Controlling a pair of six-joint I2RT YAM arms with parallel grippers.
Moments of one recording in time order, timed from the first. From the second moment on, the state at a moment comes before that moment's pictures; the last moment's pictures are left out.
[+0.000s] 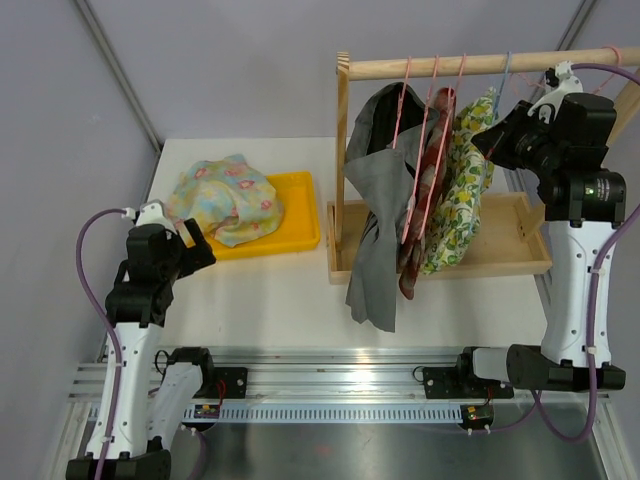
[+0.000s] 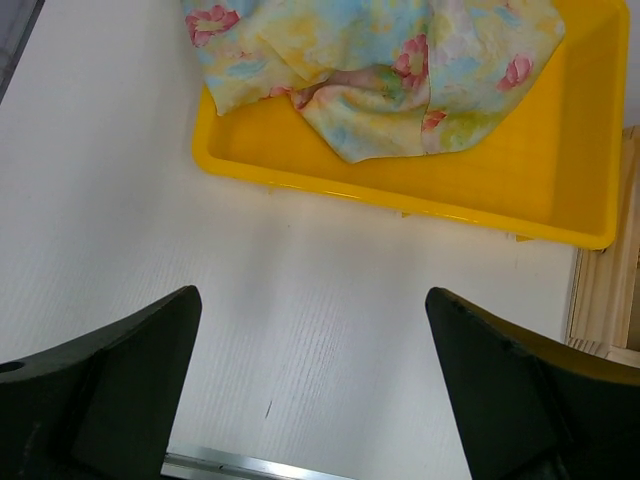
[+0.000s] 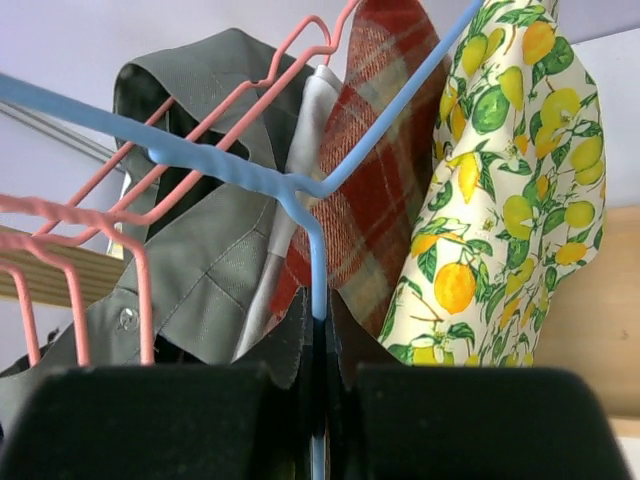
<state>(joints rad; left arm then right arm) 0.01 0.69 0.87 -0.79 -0.09 -0.33 -0.06 1.31 1.86 -0.87 -0.31 0.38</state>
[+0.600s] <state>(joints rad) -0.54 1.13 1.86 -0.69 0.15 -0.28 -0.06 1.09 2.06 -1.07 -0.29 0.43</state>
